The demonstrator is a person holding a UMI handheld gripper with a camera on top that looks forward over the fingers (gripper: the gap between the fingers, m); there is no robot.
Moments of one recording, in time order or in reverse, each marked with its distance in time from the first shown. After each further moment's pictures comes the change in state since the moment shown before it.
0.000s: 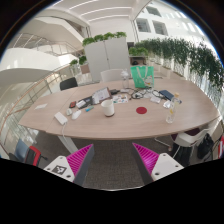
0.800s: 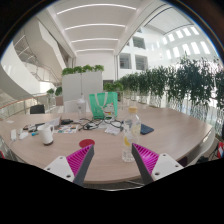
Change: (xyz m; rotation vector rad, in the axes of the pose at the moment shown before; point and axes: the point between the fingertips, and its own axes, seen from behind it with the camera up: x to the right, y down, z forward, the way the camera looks) arm 0.309 -0.070 0.195 0.463 0.256 -0.034
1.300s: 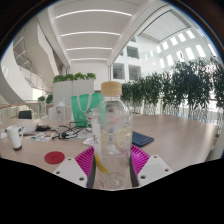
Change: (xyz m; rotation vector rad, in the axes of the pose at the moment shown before) arm 0.074 0.006 0.187 0.129 0.076 0.007
